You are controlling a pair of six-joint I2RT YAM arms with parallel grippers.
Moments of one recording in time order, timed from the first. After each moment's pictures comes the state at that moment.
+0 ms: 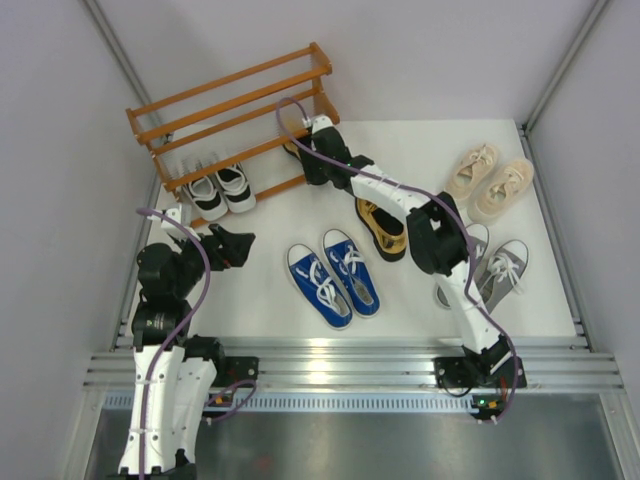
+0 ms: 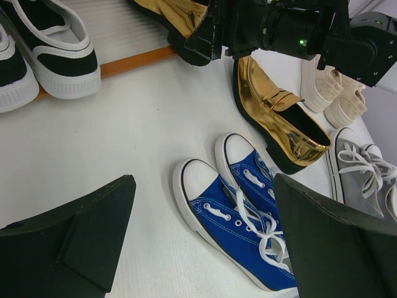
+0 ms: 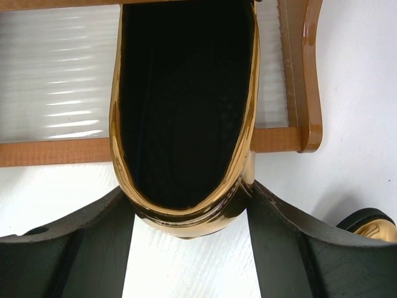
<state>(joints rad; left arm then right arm) 0.04 0.46 0.60 -0.35 0.42 -0.42 0.67 2.39 2.07 -0.26 0.20 0.13</state>
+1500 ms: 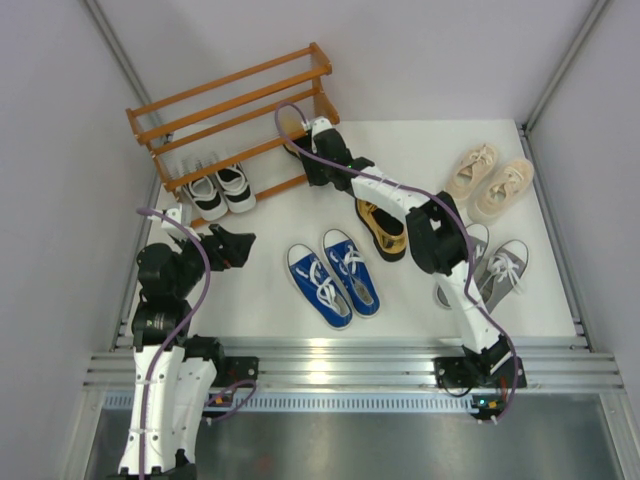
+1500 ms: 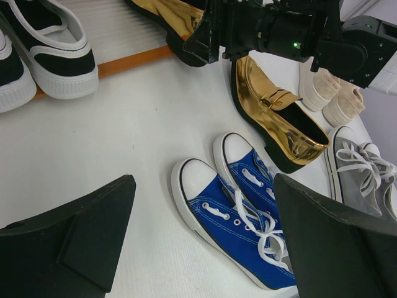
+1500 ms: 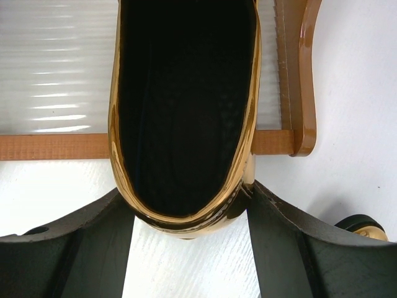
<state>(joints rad) 0.04 0.46 0.60 -0.34 0.42 -0.42 0.66 2.39 2.04 -0.22 0.20 0.07</state>
